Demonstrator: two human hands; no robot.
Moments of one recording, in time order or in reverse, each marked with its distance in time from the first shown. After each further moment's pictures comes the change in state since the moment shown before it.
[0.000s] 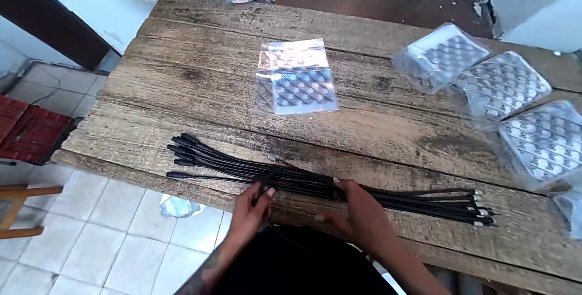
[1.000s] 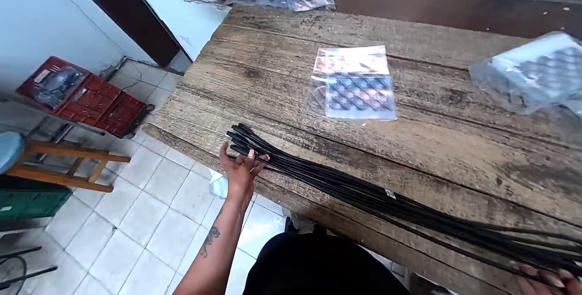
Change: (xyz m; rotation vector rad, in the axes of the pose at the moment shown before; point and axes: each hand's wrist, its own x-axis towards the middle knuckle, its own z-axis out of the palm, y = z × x) left_hand 0.019 0.011 -0.094 -0.620 0.725 -0.005; right_hand -0.105 0.105 -0.060 1.473 0.816 0.936
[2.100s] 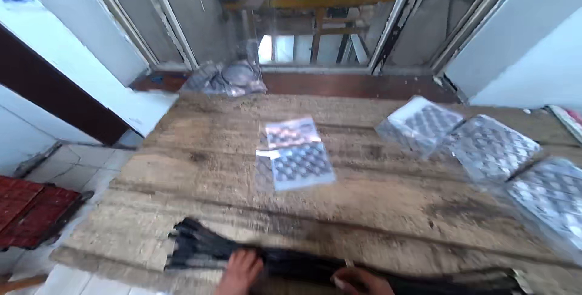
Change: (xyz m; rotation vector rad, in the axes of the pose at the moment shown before) left_hand 0.013 -0.068 0.033 1.377 -0.893 1.117; right_hand -0.018 0.057 0.158 -1.197 -0.917 -0.220
